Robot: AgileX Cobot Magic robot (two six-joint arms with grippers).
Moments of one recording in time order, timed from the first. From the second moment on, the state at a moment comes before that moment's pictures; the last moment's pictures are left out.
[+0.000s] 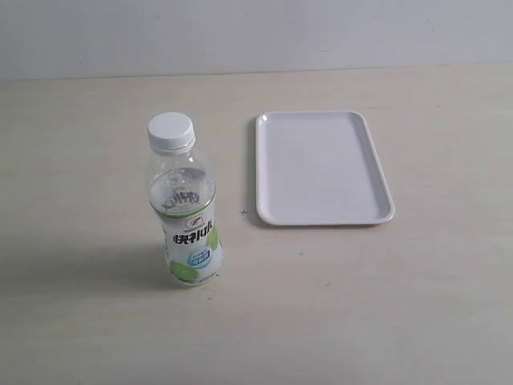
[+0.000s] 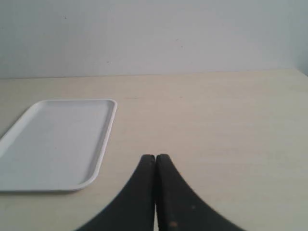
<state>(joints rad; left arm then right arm) 0.02 0.01 0.00 0.03 0.37 -0.01 -0.14 0.05 0.00 0.08 0.27 -0.05</state>
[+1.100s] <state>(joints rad) 0.01 0.01 0.00 -0.18 0.09 -0.20 -0.14 0.05 0.00 0.08 0.20 -0.05</state>
